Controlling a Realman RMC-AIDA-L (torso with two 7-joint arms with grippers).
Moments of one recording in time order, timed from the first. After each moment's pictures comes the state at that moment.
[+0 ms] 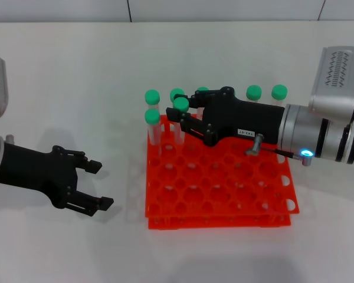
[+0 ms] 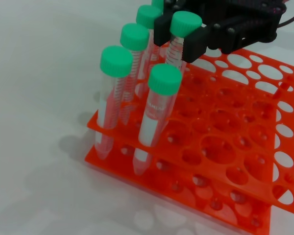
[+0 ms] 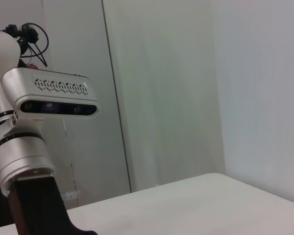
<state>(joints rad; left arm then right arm) -0.44 -2.06 0.94 1.07 2.31 1.69 -1.66 0.57 2.02 -1.89 -0.58 -0.73 -1.00 1.03</state>
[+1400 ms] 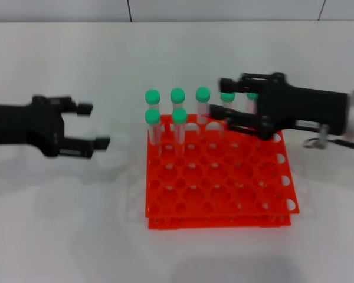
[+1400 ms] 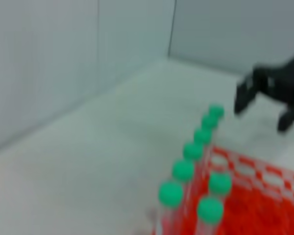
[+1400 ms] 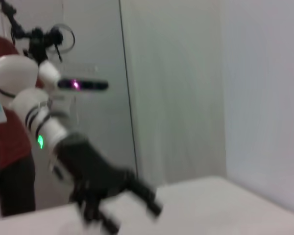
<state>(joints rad) -0.43 -2.05 0.75 1.08 2.10 1.71 -1.58 0.36 1.98 -1.53 -0.95 -1.22 -1.21 1.32</state>
